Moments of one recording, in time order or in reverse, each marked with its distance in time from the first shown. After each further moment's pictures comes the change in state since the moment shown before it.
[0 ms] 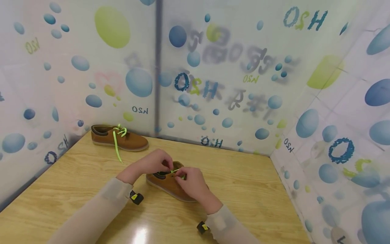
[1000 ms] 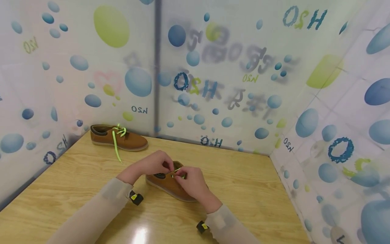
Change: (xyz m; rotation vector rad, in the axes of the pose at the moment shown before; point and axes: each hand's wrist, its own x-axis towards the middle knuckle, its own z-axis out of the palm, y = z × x) left_hand 0.001 0.000 0.002 -0.082 -0.066 0.036; right_hand 0.001 0.001 0.001 0.022 0.009 0.047
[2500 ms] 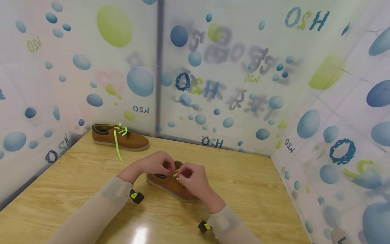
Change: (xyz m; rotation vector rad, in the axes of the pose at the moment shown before) left_hand -0.003 0.000 -0.003 -0.102 -0.056 -0.021; right_hand -0.003 -0.006 -0.014 0.287 0.080 -0.133
